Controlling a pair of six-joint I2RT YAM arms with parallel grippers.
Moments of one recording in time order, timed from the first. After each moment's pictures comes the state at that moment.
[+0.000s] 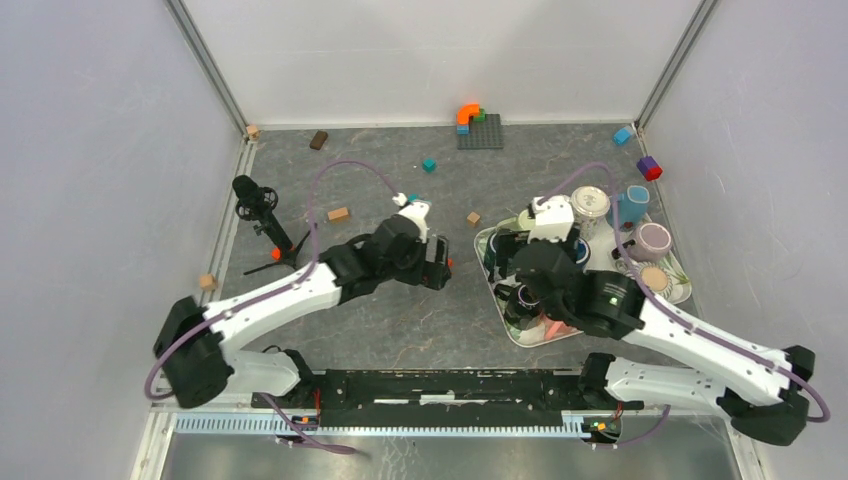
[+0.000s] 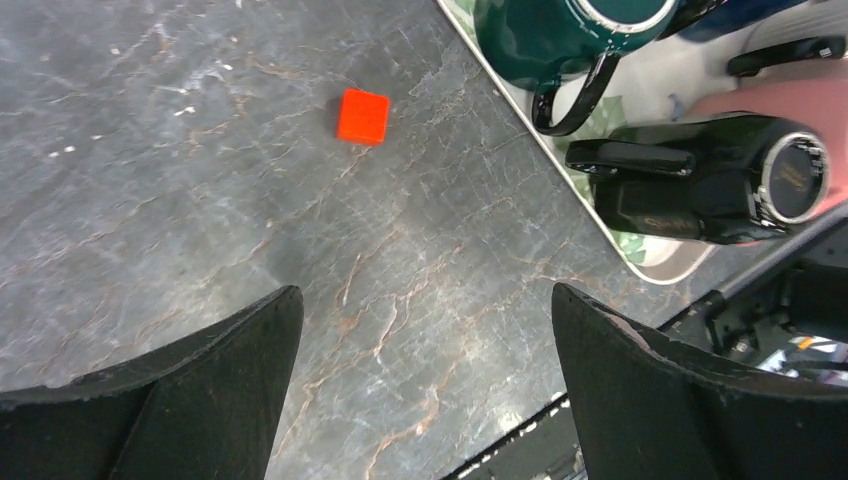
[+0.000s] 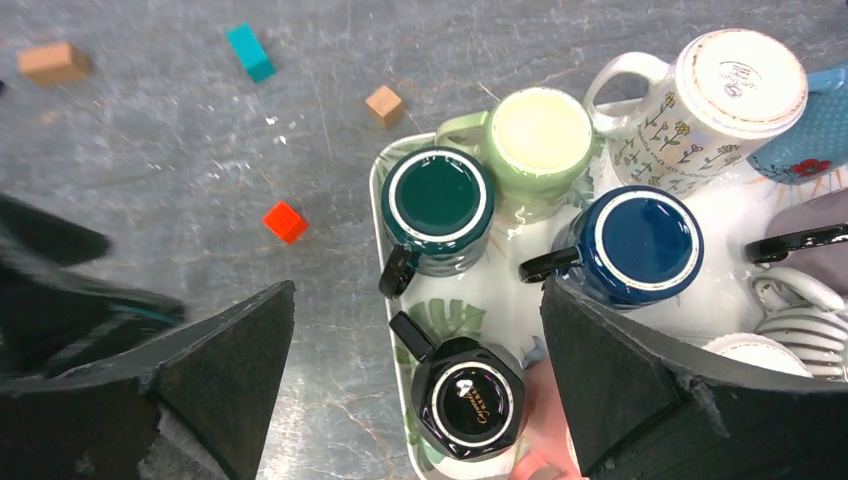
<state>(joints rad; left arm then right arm) -0.87 1.22 0.90 -0.38 -0.10 -0.52 1.07 0.96 0.98 -0.72 0.83 0.56</state>
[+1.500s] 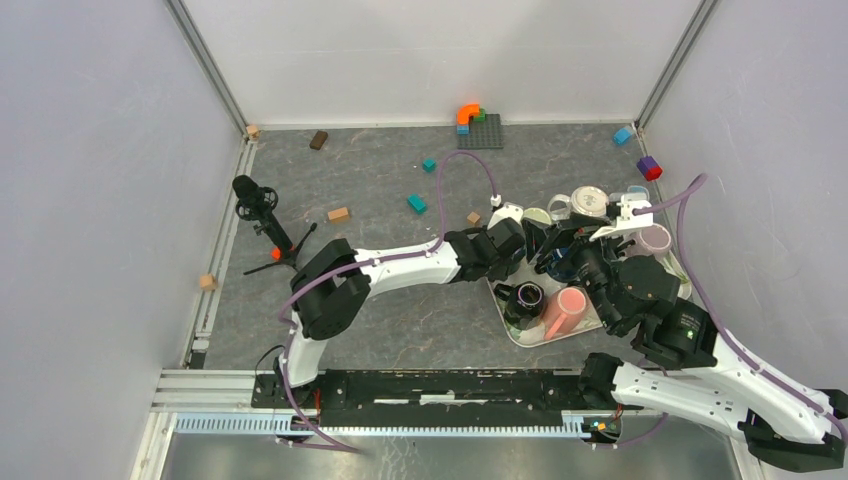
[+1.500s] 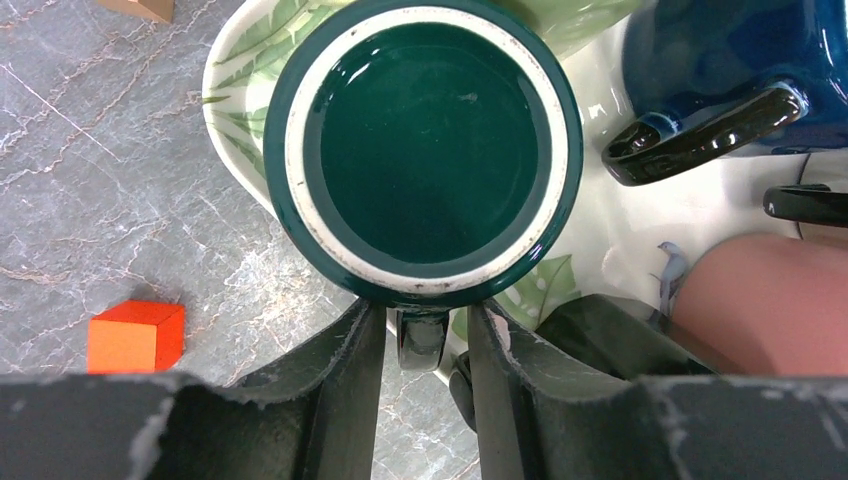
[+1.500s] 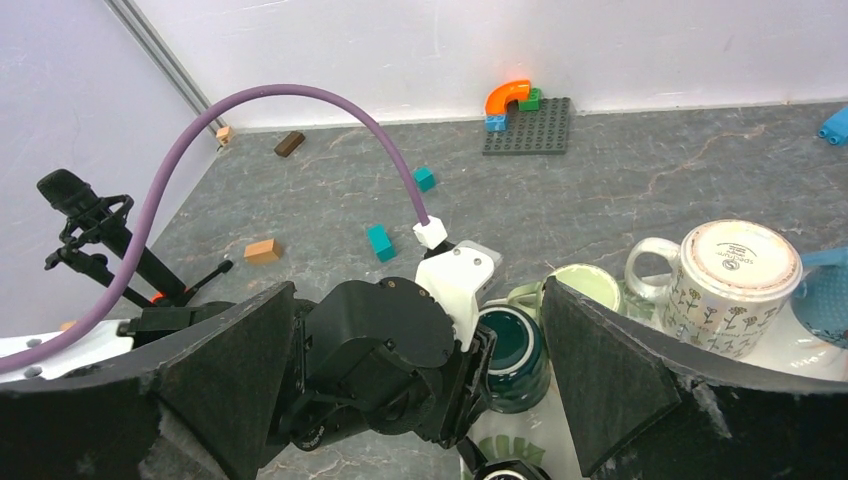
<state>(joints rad) -1.09 2.01 1.51 -0.38 -0.33 -0.56 1.07 0.62 0.95 -0.35 0.81 0.29</state>
